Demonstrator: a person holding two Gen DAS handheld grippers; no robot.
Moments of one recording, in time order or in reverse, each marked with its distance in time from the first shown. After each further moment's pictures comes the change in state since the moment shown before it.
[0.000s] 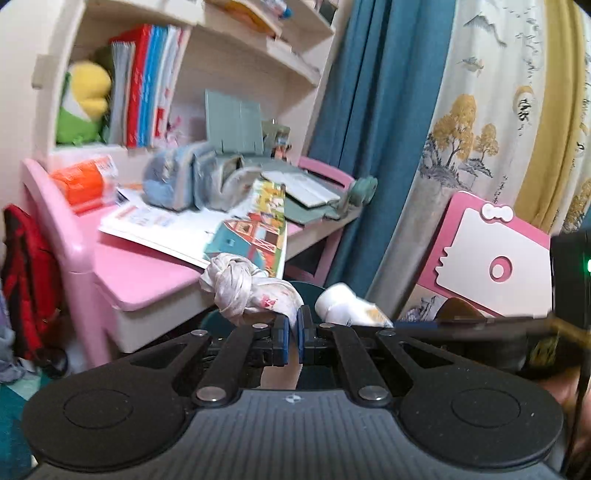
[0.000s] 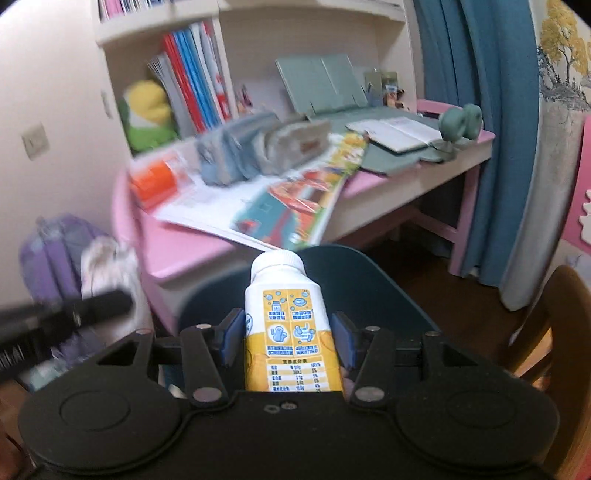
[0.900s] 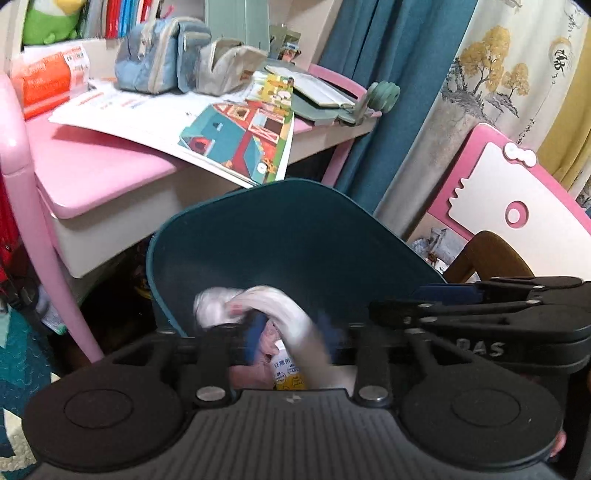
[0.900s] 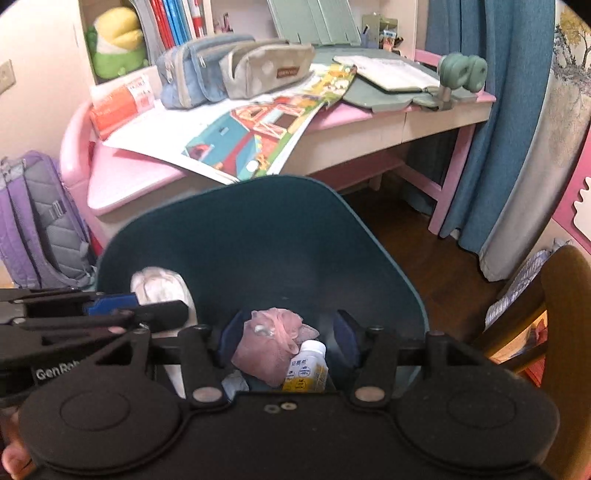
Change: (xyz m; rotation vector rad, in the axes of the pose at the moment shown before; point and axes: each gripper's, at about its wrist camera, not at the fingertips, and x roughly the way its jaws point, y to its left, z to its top) left arm 0.083 0.008 -0.034 -0.045 0.266 0.007; right arm 0.036 -0.019 -0.015 -0.064 0.185 -0.060
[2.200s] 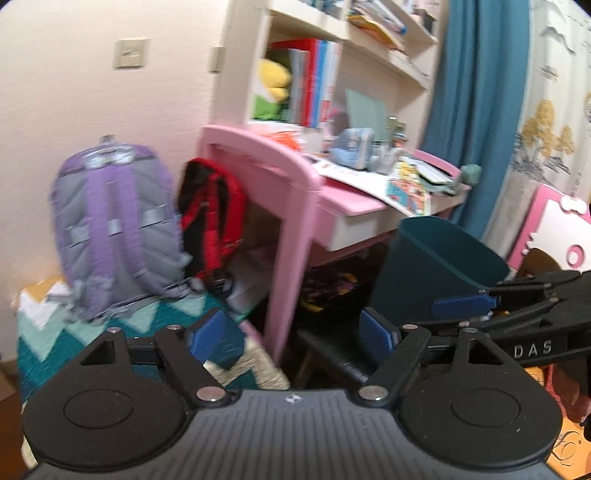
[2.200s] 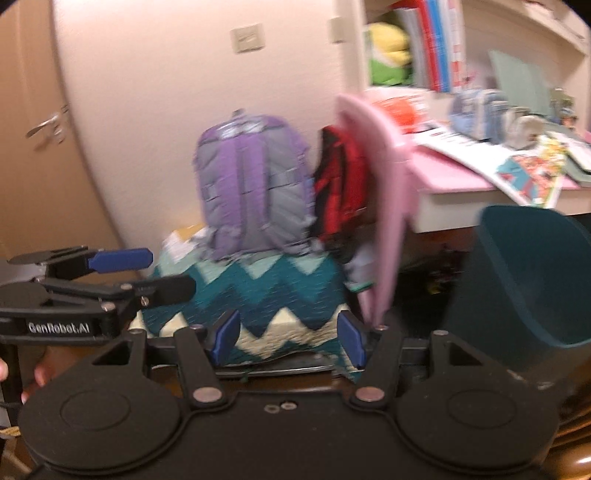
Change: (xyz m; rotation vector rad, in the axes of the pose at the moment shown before) left arm -0.308 0.127 -0.179 -0.081 -0.272 0.336; right arm -0.120 0.232 -0.114 -0.326 -0.072 0.453
